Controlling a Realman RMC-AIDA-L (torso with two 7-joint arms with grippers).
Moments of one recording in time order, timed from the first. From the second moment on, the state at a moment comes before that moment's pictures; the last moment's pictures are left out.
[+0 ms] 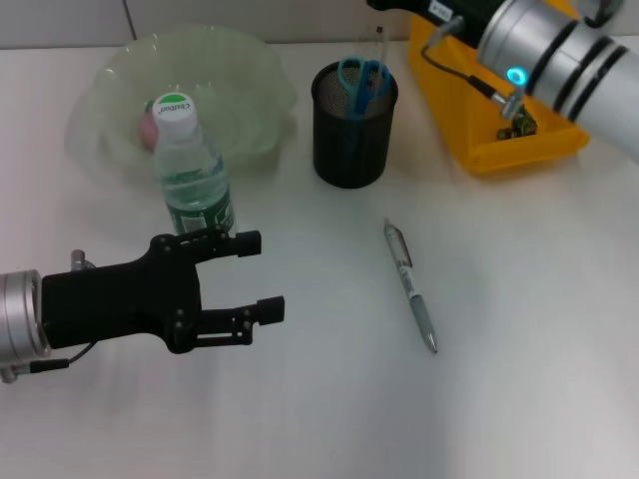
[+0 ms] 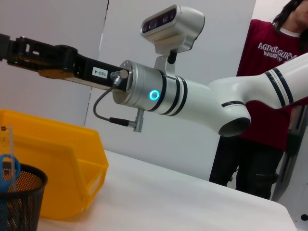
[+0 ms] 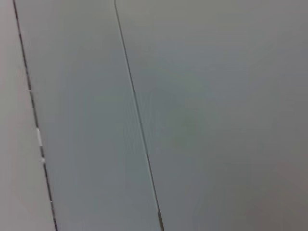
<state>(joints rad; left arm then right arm) -0.38 -2.06 0.87 0.58 1.78 1.73 -1.18 0.87 2.09 -1.18 -0.18 -0.80 -1.04 0.90</state>
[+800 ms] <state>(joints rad) -0.39 -2.05 0.87 0.58 1.79 1.72 -1.19 0.41 2.08 -1.11 -1.32 -1.87 -1.43 2.03</state>
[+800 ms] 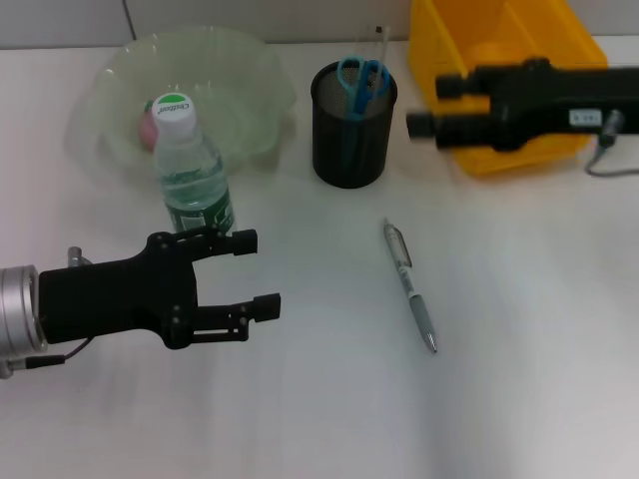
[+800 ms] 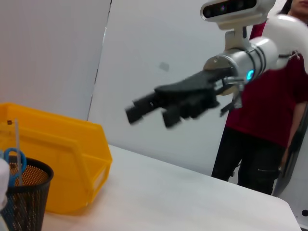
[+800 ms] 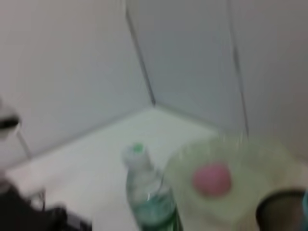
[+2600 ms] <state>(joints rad) -0.40 -2.06 0.88 0.91 2.02 1.81 -1.42 0.97 2.09 -1.33 -1.07 -2.66 -1.63 2.87</state>
